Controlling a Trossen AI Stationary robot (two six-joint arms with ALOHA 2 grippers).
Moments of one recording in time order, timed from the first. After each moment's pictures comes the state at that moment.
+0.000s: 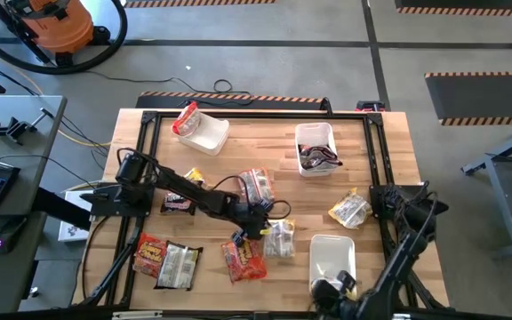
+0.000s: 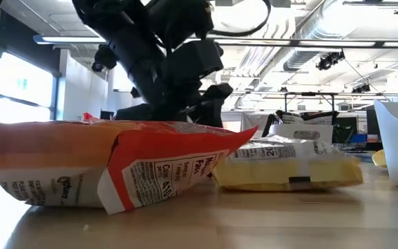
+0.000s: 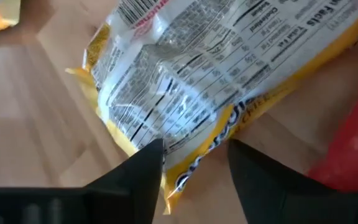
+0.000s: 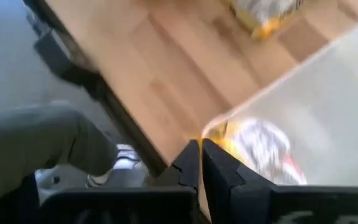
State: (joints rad) left arm -0.21 2.00 1.09 0.05 -0.01 0.63; right arm 0.98 2.12 1.91 -1.26 0.46 1.65
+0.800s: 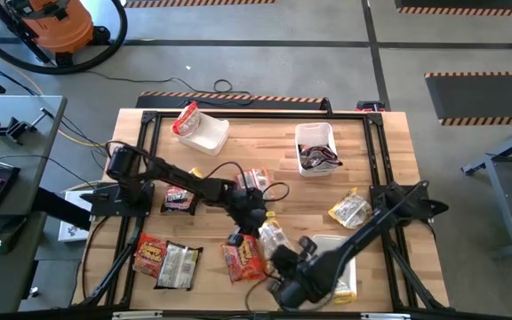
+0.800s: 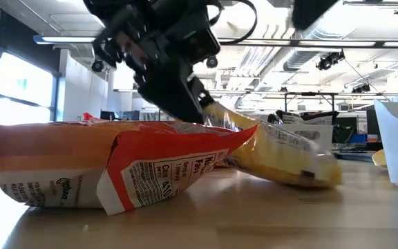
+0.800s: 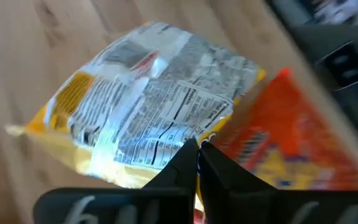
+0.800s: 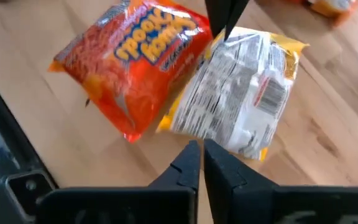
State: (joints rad) left arm -0.13 1.89 1.09 -0.06 0.45 0.07; right arm 0.68 2.12 1.91 -1.16 0.46 1.27
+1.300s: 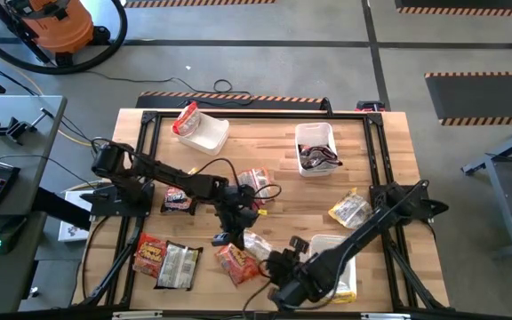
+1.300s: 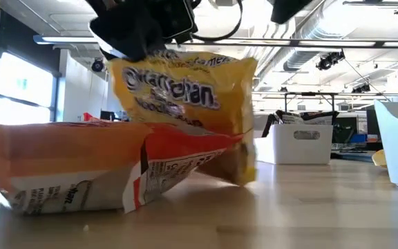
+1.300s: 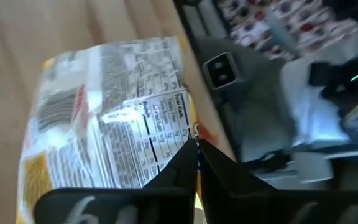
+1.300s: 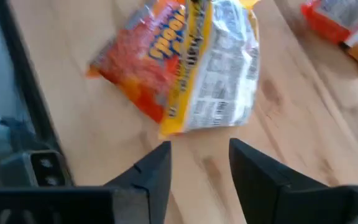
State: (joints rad) left arm -0.14 1.76 1.04 -0.14 0.76 -0.19; right arm 0.67 2.11 1.89 -1.05 0.47 1.03
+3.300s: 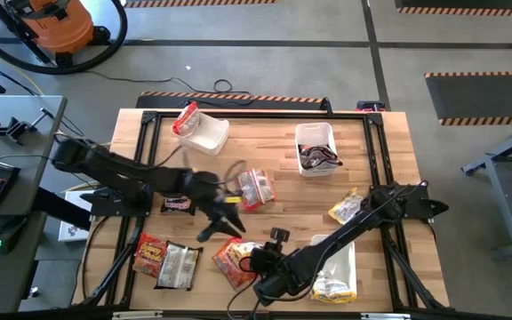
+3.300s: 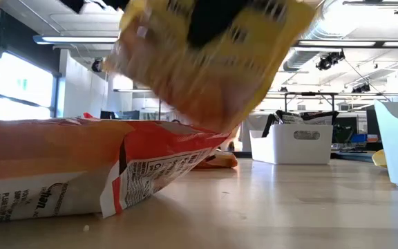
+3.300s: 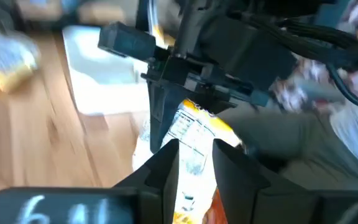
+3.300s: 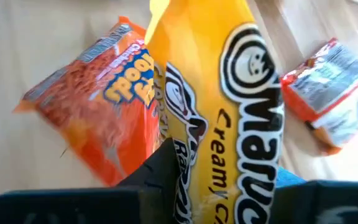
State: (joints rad) left arm -0.18 1.37 0.83 0.14 0.44 -0.12; right arm 0.60 2.23 2.03 -1.08 0.57 0.72
